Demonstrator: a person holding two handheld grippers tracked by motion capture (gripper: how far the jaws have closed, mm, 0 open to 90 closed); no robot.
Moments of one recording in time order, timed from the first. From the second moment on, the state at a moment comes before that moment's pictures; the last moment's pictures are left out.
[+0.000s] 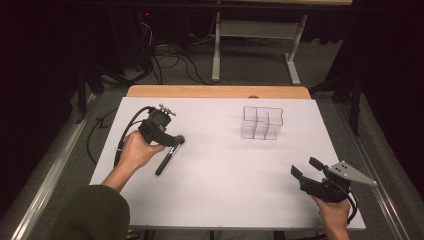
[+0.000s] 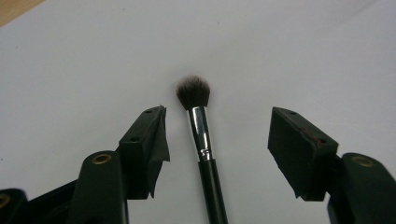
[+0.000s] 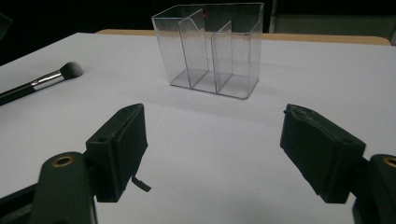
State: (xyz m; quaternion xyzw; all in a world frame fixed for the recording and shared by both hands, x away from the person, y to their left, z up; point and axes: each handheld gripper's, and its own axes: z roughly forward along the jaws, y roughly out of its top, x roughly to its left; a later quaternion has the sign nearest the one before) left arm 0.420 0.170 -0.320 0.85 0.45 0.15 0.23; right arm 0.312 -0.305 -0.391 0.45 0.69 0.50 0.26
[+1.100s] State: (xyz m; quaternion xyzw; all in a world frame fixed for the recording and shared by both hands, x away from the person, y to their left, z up) left arm 0.435 0.173 -0.359 0.86 0.48 0.06 0.14; right arm 0.312 -0.306 -0.392 0.45 0.69 0.50 0.25
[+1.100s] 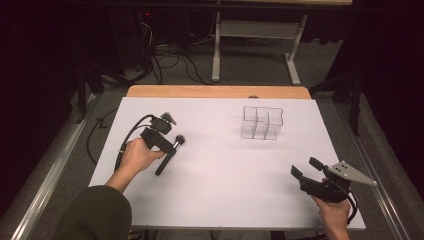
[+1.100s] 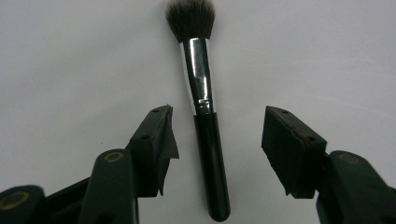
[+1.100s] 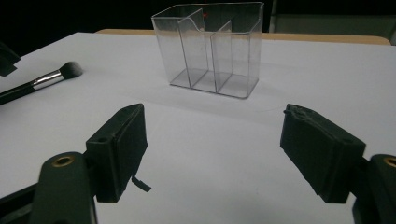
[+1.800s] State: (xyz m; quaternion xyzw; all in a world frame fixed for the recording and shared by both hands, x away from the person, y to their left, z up) left arm 0.437 0.177 -0.389 0.86 0.50 0.02 0.11; right arm 0.312 -0.306 -0.392 0.45 0.69 0.50 0.25
